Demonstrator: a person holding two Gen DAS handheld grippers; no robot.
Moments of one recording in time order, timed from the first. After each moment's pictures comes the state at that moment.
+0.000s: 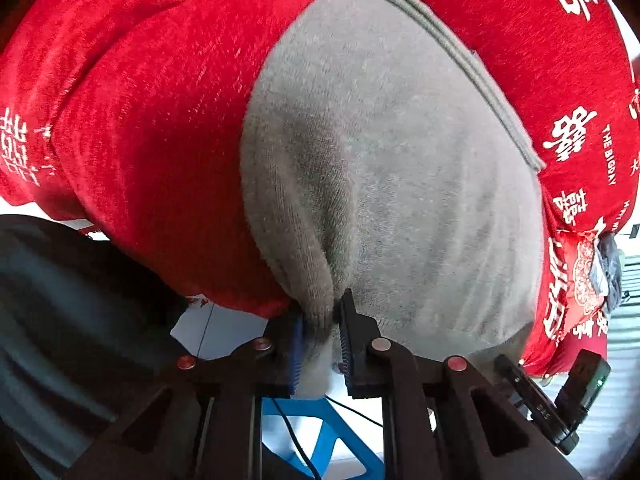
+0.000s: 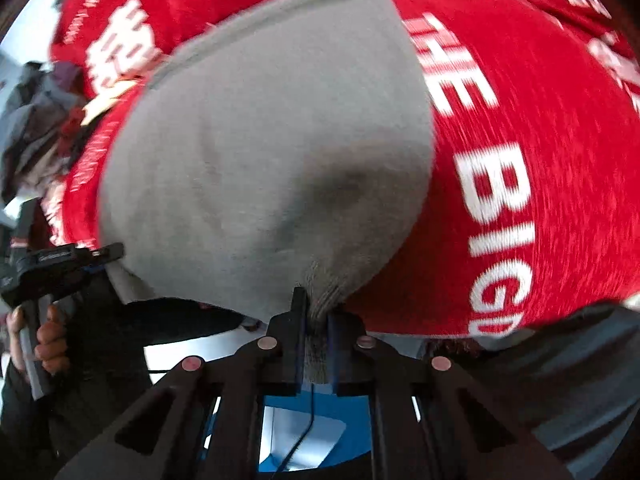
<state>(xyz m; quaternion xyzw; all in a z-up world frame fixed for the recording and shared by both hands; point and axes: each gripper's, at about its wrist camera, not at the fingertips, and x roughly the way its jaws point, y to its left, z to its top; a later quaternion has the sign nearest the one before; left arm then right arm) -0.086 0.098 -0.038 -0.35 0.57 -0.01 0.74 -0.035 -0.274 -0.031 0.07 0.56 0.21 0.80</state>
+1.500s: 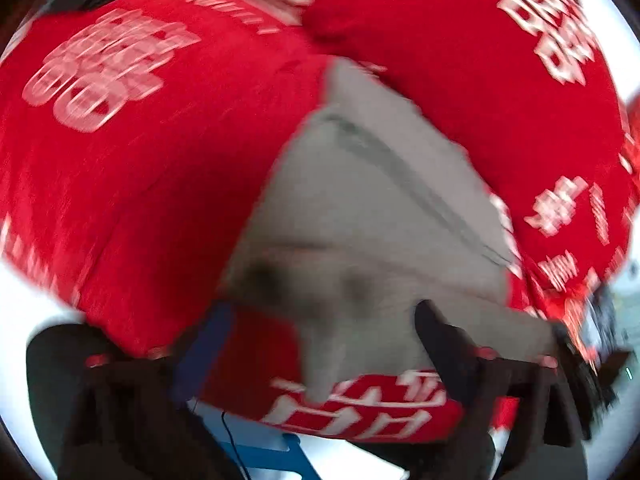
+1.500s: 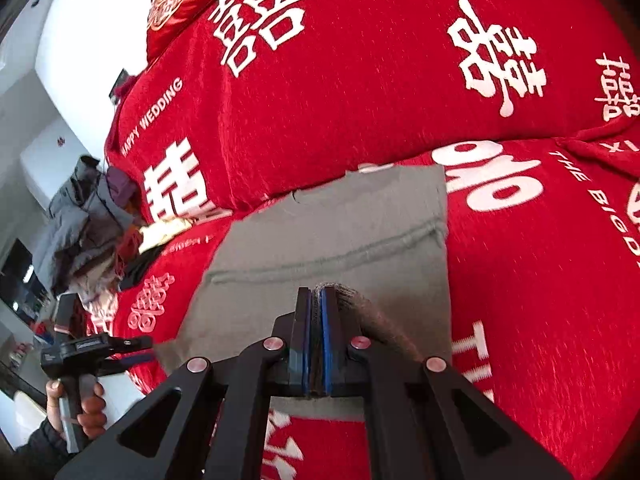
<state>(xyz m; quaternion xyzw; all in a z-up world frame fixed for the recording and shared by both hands) -0.016 0.153 0.035 -0.35 0.50 0.06 0.79 0.080 -0.271 0.091 0.14 0.37 0.26 0.88</state>
